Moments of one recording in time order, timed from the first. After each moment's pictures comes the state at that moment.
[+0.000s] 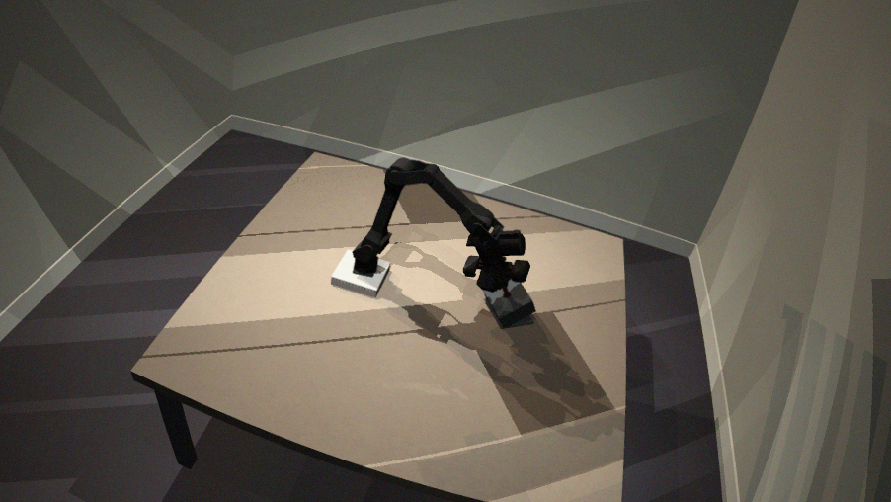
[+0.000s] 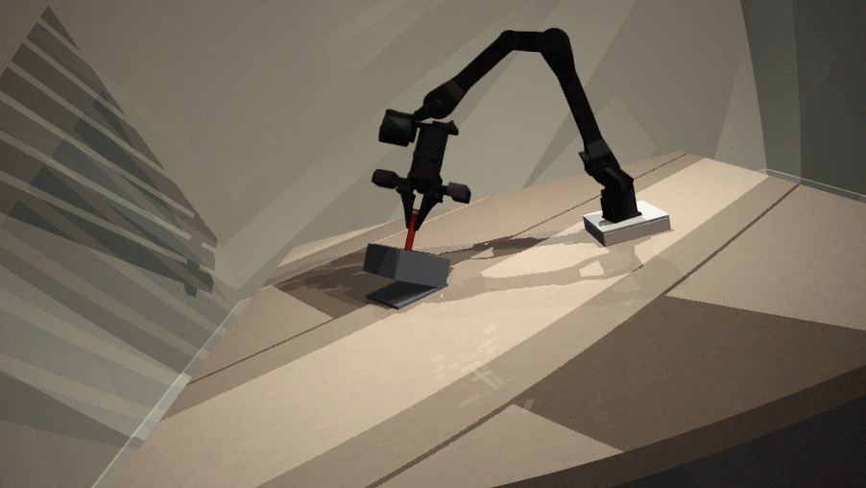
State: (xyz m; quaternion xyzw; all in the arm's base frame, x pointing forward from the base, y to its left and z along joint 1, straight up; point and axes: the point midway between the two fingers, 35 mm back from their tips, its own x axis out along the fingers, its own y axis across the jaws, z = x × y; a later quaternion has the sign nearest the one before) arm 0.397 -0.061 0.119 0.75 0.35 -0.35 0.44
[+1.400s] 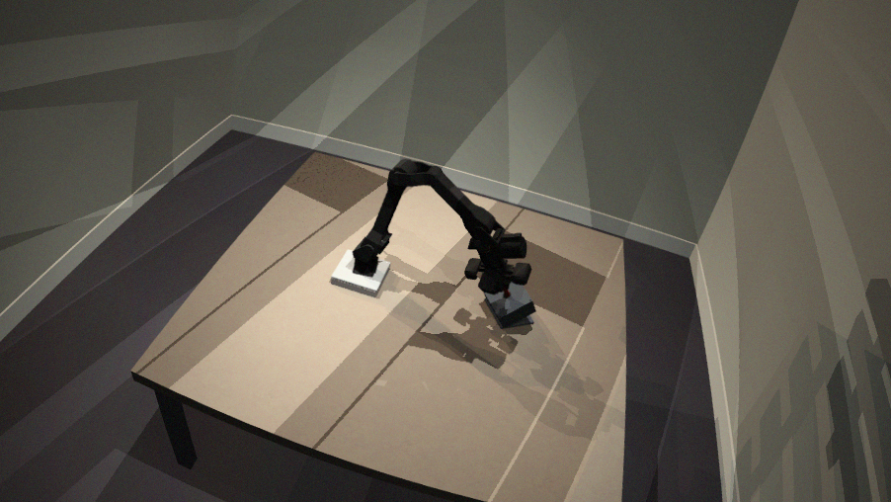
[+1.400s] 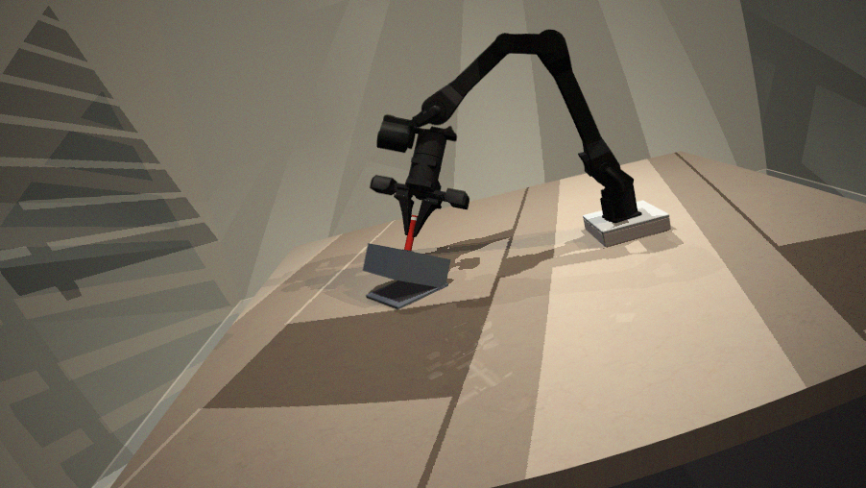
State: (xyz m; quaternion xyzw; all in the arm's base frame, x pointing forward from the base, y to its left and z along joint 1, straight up) arm 0.404 -0.059 0.109 0.75 0.35 -0.35 0.44
